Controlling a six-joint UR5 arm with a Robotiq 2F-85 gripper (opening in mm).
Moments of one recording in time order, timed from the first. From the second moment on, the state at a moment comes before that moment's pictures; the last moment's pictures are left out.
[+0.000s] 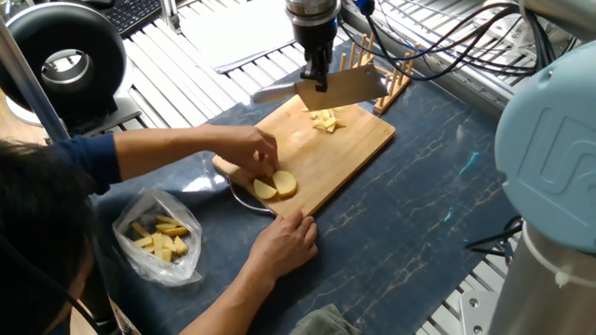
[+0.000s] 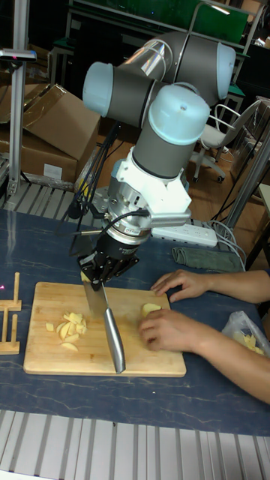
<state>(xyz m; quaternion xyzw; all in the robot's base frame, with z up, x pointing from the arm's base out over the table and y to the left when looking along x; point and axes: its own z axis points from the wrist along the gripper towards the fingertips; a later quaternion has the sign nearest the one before) 0.570 -0.053 0.132 0.27 -0.96 0.05 0.07</state>
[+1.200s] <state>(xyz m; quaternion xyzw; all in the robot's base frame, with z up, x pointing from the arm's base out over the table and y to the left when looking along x) 0.547 -0.069 0.120 0.31 -0.94 0.06 0.13</state>
